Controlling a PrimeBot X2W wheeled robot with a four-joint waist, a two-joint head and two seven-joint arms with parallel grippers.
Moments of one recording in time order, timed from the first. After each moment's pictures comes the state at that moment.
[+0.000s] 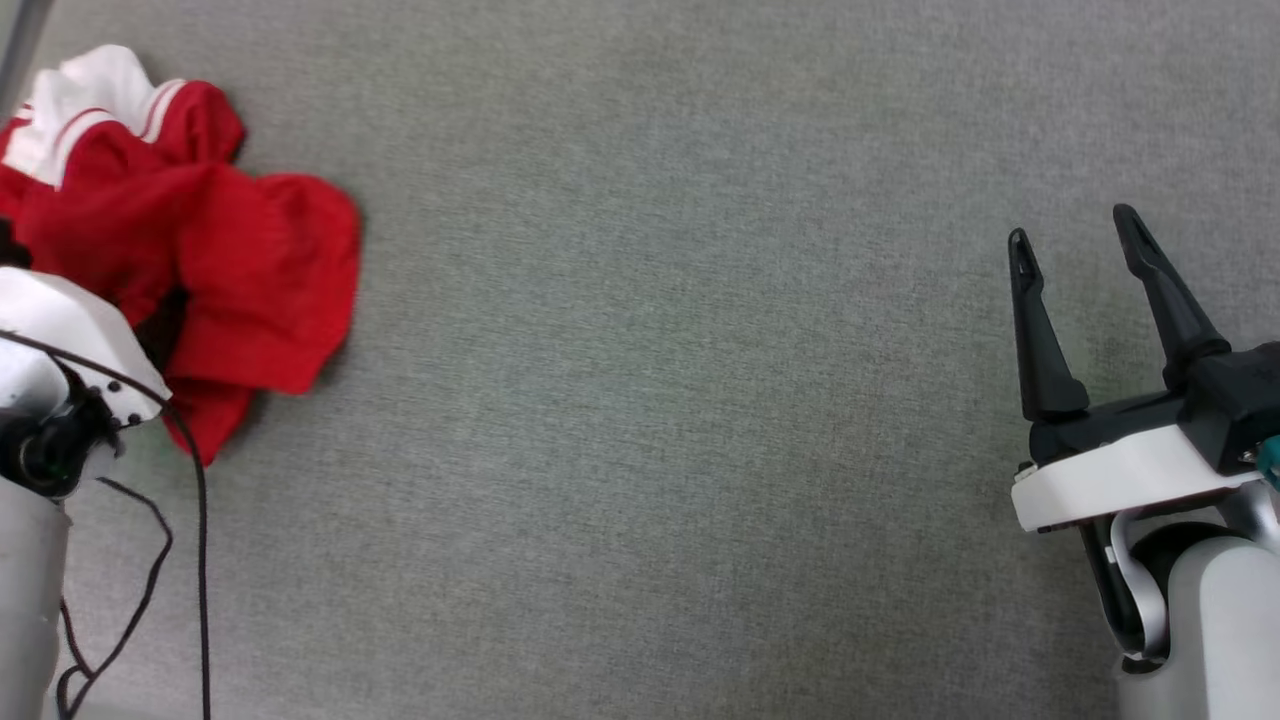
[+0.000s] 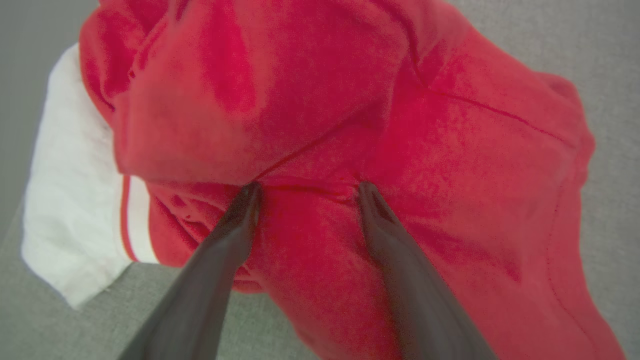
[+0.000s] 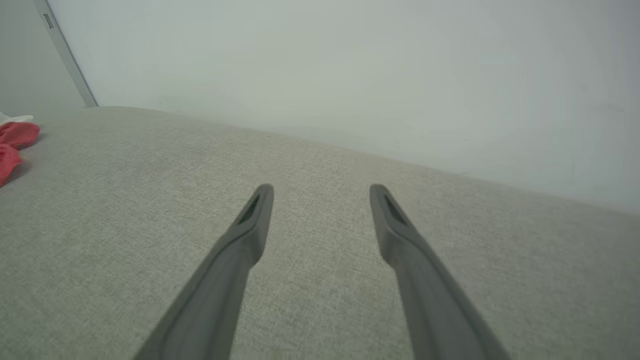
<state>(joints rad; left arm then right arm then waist) -0.74 0.54 -0.15 0.78 -0.70 -0.13 0.36 -0.25 -0.05 -0.01 -0.17 -0.05 0.13 -0.01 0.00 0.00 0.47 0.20</state>
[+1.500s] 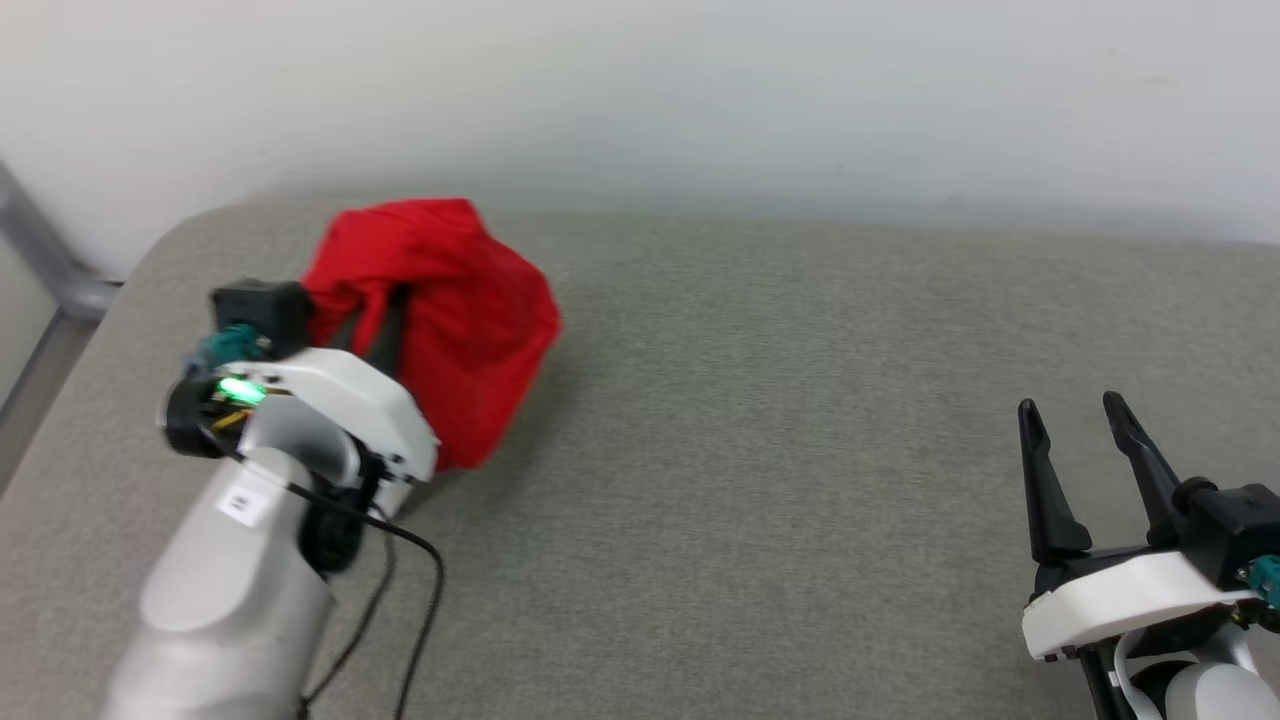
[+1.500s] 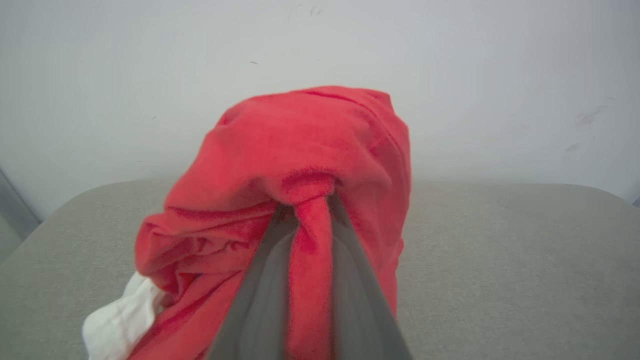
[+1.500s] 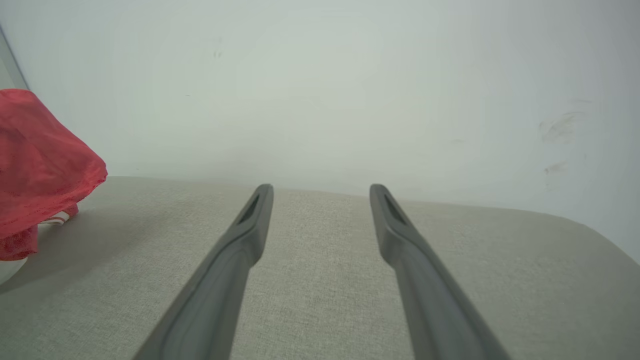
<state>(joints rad) -0.61 0.34 -0.38 0.58 -0.61 -0.05 -0.11 -0.06 -0.05 -0.07 -0.03 0.09 0.13 -0.08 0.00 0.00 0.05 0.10</state>
